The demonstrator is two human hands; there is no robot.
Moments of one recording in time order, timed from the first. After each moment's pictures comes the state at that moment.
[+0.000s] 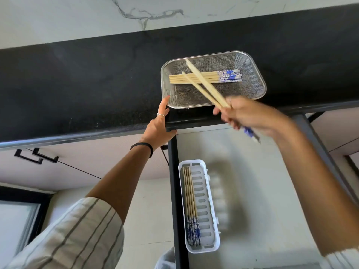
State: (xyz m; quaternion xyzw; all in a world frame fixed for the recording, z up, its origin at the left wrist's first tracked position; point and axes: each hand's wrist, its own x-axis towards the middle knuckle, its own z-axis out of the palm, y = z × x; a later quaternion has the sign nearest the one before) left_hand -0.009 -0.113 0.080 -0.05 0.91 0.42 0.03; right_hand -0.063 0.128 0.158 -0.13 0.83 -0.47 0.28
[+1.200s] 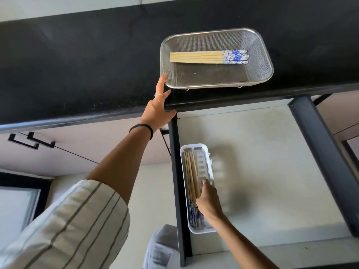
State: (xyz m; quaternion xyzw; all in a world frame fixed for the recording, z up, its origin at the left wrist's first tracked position) left_hand -0.021 -0.123 0.065 -0.06 0.90 0.44 0.01; right_hand 0.142 0.074 -0.051 0.09 0.90 -0.33 0.28
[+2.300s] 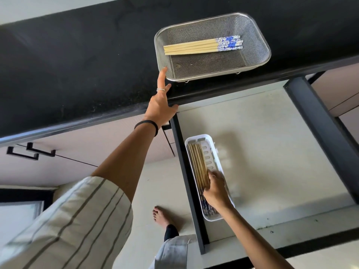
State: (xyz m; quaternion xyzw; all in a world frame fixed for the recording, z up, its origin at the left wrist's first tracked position) left_hand -0.007 -0.122 0.079 -0.04 0.91 0.42 0.03; right_hand 0.161 0.065 -0.064 0.09 0.89 -0.37 0.24
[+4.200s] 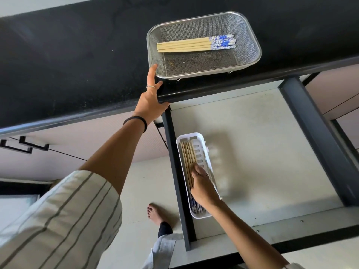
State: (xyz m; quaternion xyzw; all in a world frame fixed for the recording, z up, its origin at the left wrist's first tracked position) left_hand -0.015 -0.120 0.070 -0.05 0.90 0.43 0.02; right_hand 0.153 0.069 -0.061 -0.08 0.91 -0.31 0.25
